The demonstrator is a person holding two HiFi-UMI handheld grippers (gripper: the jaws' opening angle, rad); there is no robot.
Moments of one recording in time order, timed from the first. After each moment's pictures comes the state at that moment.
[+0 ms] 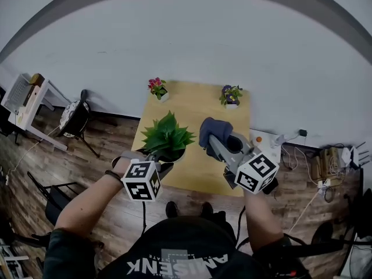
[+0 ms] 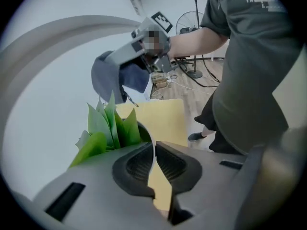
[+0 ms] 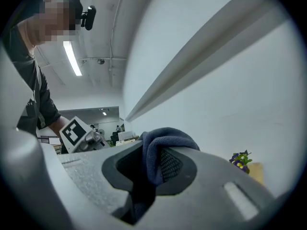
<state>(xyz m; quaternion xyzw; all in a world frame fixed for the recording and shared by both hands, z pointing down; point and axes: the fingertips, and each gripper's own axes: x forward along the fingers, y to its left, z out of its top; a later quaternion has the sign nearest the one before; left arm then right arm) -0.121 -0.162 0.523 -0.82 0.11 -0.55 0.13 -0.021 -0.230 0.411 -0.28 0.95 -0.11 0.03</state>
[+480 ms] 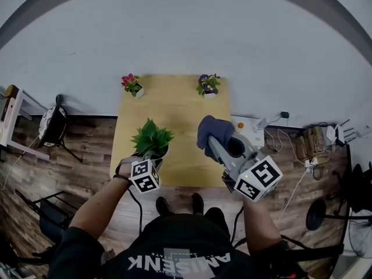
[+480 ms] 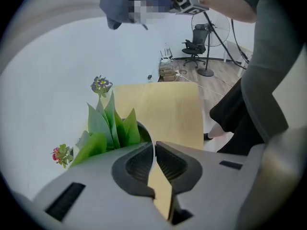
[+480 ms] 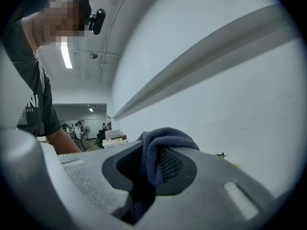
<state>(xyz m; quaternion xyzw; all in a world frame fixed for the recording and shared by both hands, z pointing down) -0.123 -0.199 0.658 -0.81 0.16 -0.56 0.07 0.022 -0.210 0.395 -0.36 0.93 -0.10 0.02</state>
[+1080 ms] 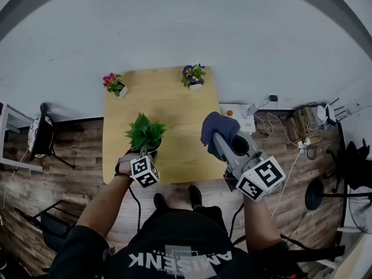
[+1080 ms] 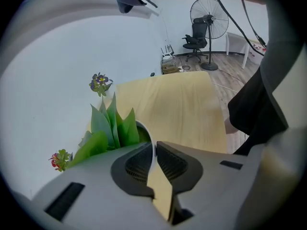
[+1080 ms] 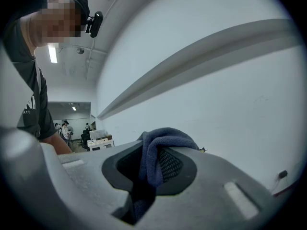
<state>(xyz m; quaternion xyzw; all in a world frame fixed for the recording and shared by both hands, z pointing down) -0.114 -0.236 0.703 -0.80 0.17 -0.56 0.12 0.058 -0.208 0.410 -0.45 0.89 -0.11 0.01</state>
